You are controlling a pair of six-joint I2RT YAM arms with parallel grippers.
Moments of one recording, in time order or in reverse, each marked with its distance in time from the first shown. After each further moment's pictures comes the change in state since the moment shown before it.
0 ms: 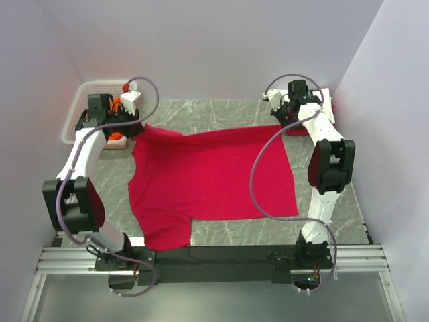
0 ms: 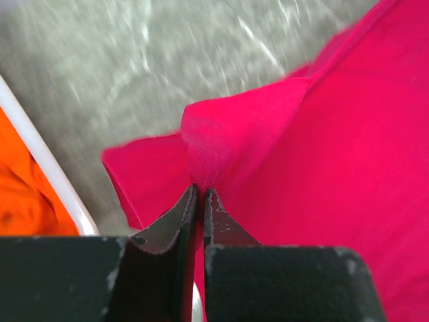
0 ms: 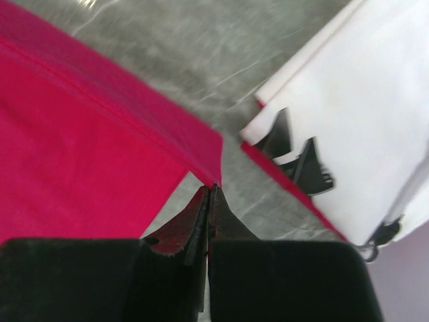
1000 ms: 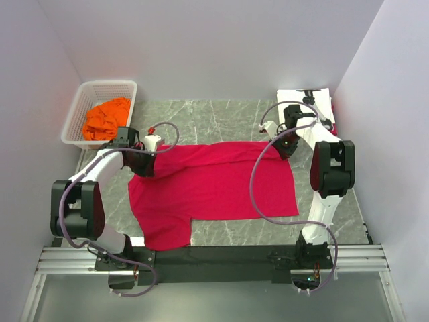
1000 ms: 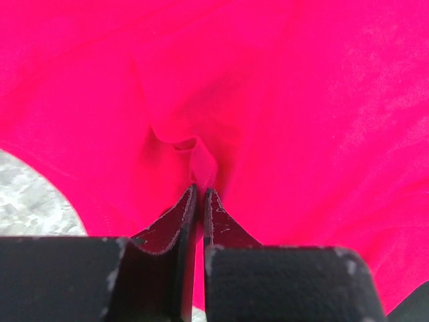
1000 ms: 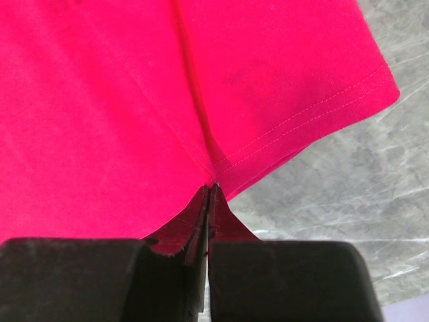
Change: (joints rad) left arm -0.151 -0.093 -0.425 -0.089 -0.205 0.050; right arm 0.000 -0.065 -0.326 -0.117 -0.051 -0.131
